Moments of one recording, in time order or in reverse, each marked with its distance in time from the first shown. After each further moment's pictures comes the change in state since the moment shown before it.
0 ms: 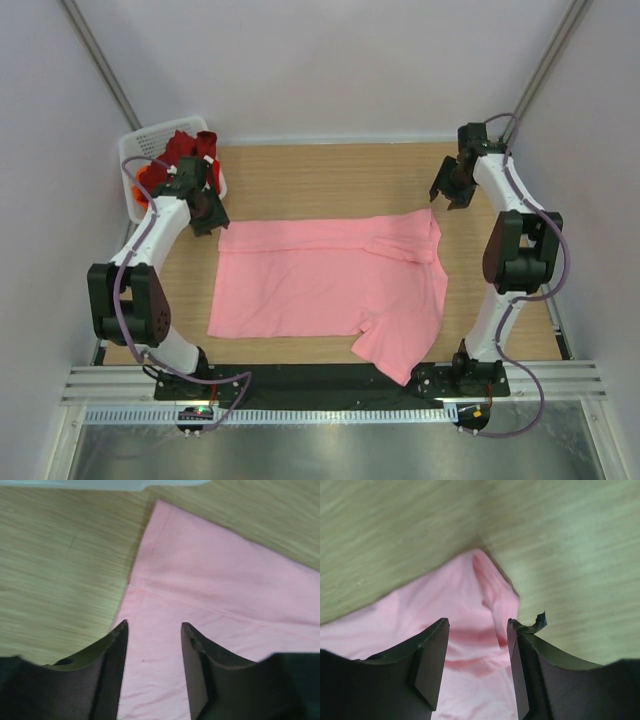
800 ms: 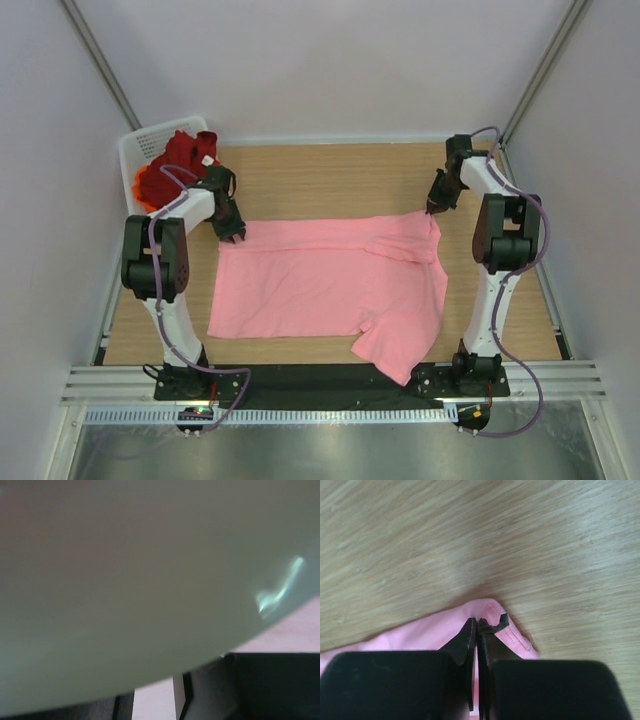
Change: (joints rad) left arm -0.040 0.341 0.047 0.161 0.089 -0.015; right arm 0.000 0.251 0.095 0.088 -0.075 0.009
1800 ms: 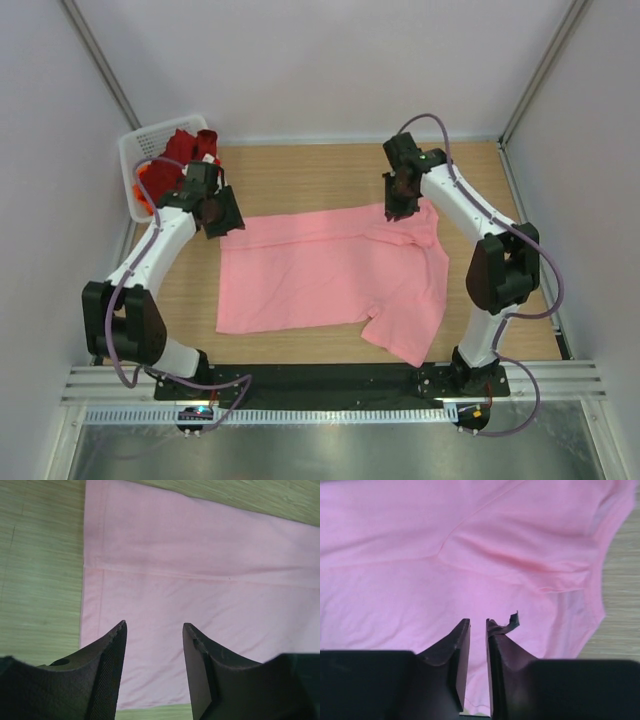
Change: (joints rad) left arm -0.059 -0.407 -0.080 -0.100 -0.002 -0.004; right arm 0.336 -0.316 -0.050 -0.180 0.169 -0.053
